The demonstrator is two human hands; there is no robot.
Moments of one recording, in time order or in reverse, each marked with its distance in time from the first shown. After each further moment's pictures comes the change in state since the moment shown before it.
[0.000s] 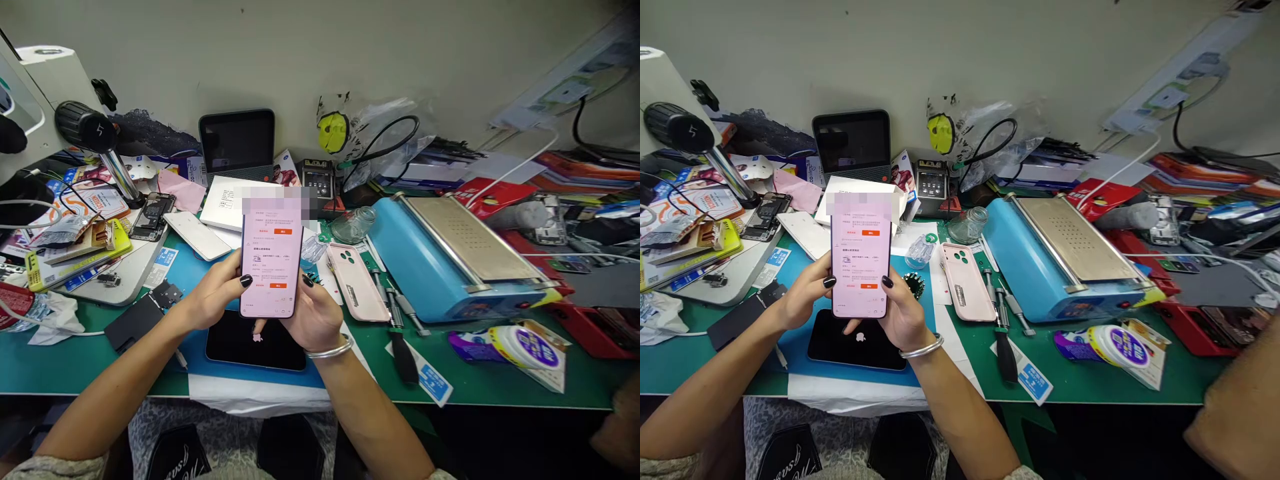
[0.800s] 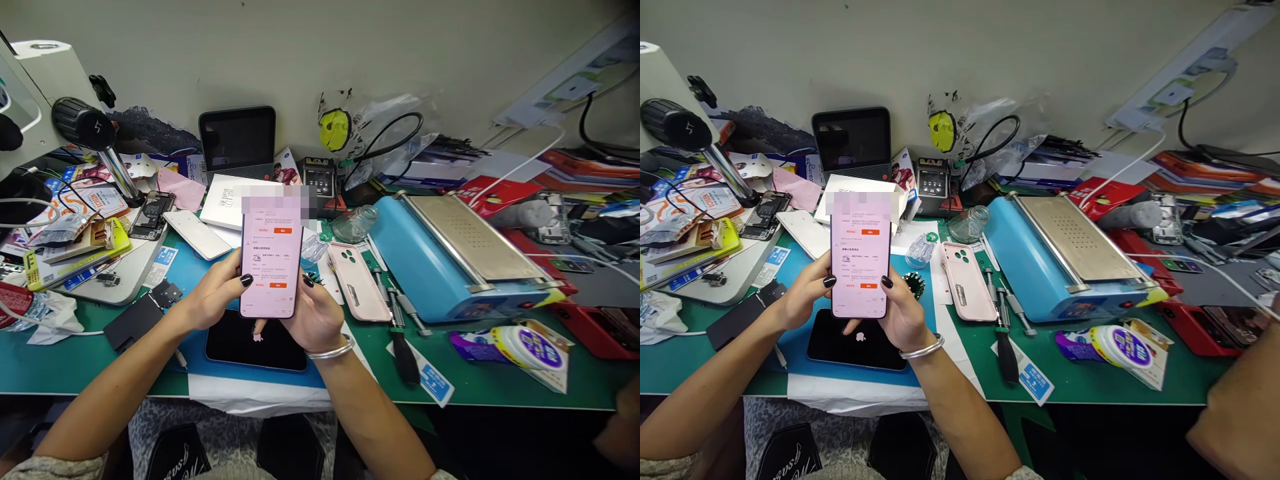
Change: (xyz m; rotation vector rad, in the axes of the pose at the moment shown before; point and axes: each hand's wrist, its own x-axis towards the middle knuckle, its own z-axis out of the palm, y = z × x) left_hand 0.000 -0.005 0.000 -0.020 0.006 0.003; right_hand 0.000 0.001 0.001 0.001 0.009 0.009
